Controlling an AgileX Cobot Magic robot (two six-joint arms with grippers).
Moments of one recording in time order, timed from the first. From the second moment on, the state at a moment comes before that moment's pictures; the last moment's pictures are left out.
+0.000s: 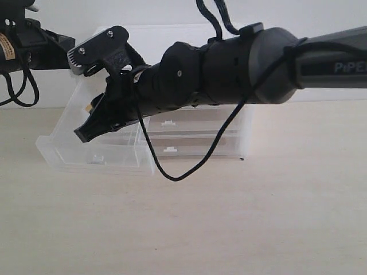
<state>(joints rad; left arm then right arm) -0.14 1.68 -1.12 0.65 -0.29 -0.39 0.81 1.95 -1.50 0.40 0.15 -0.60</state>
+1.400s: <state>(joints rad) -0.14 1.68 -1.12 0.65 -0.26 -0.39 0.91 1.77 -1.42 0.17 0.72 -0.60</state>
